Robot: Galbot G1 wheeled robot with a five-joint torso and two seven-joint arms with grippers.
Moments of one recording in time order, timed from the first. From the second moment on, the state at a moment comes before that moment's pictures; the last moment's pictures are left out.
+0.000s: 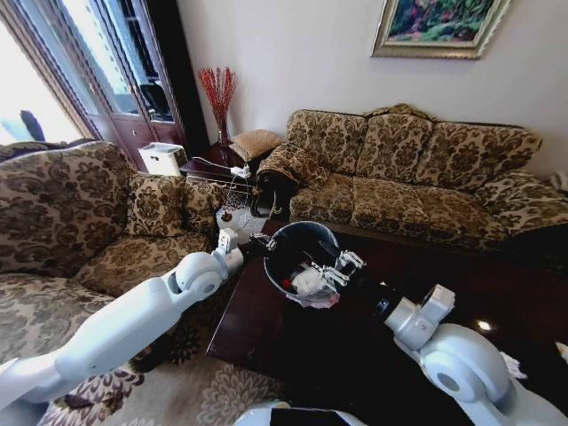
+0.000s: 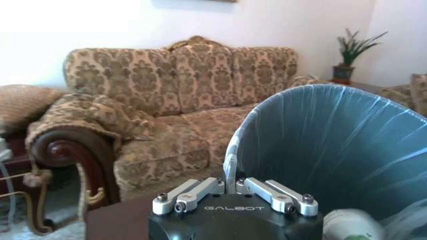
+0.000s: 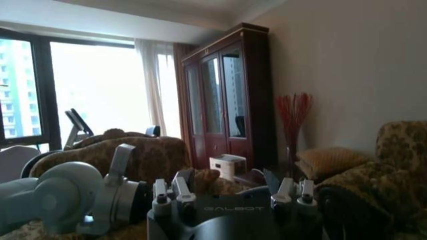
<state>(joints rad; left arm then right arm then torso) 0.64 -0.70 0.14 -2.04 -0.94 0.42 -0.13 -1.43 0.83 0.54 2.50 0.80 -0.26 -0.11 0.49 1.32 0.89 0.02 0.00</state>
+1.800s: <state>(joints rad) 0.89 -0.75 -0.13 -2.03 -0.79 0.35 -0.19 -1.38 1.23 0.65 1.40 0.51 -0.06 -0.12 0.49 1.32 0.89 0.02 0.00</state>
